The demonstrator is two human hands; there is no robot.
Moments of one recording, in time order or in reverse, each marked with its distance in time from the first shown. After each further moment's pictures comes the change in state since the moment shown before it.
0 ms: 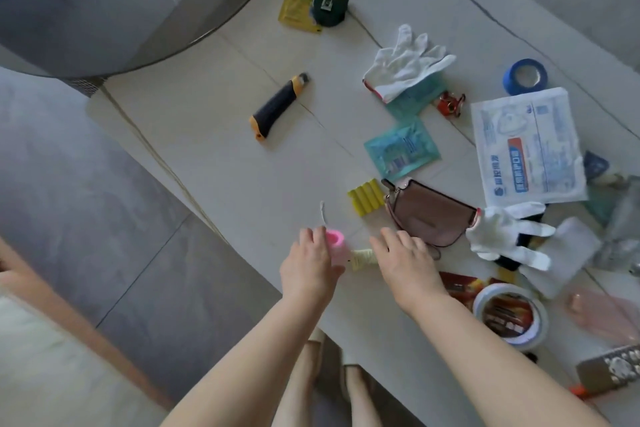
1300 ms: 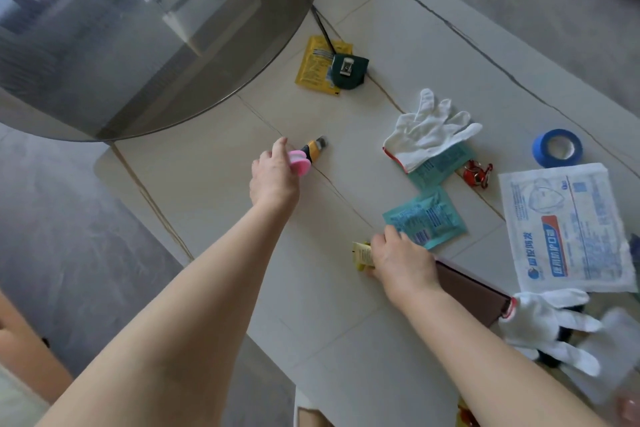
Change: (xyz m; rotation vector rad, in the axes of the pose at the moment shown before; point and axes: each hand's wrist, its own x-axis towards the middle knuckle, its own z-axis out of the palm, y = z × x) left_hand 0.186 0.000 -0.155 -0.249 0.283 -0.108; right_hand 0.106 -0.006 -0.089 0.014 -0.051 0.071
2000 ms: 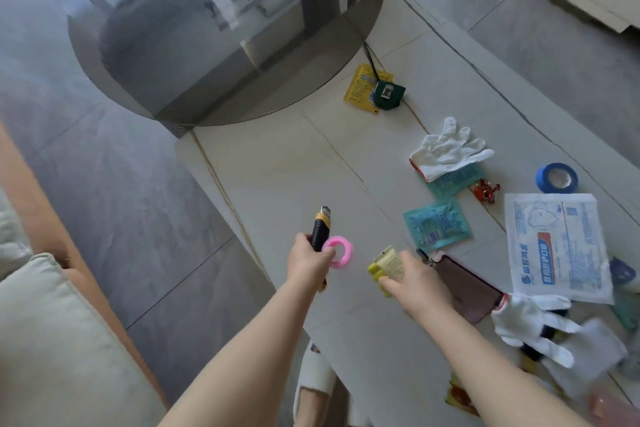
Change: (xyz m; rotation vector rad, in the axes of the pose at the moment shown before) left_hand -0.151 -0.050 0.006 -0.568 -0.209 -0.440; right_hand -0.074 -0.015 -0.004 0.586 -0.034 0.191
